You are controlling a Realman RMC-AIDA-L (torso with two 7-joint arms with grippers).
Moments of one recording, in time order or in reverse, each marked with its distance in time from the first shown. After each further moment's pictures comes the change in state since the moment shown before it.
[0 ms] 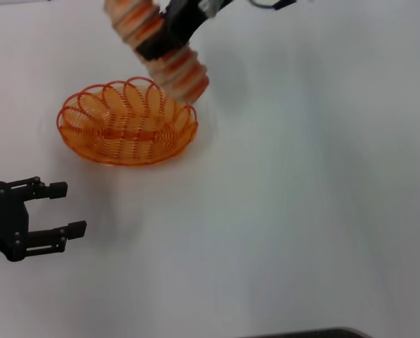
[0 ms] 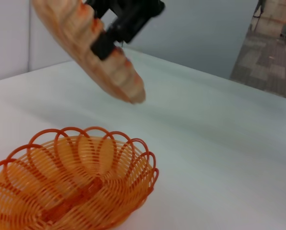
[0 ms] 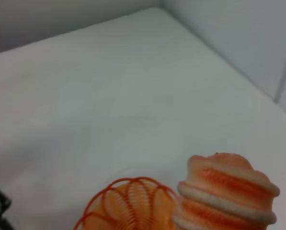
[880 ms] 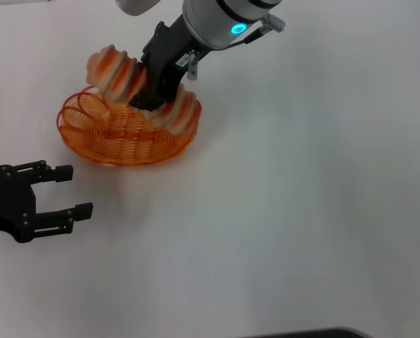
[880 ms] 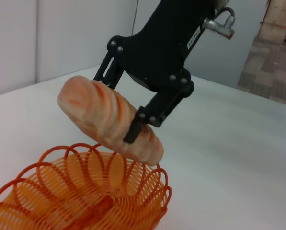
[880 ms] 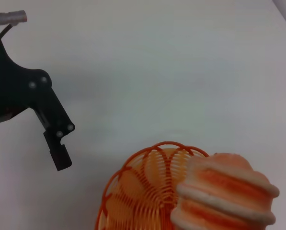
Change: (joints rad) left arm -0.034 -0.004 -0.006 -0.016 -0.016 -0.029 -0.015; right arm 0.004 0.013 -0.306 0.008 0.048 0.105 -0.114
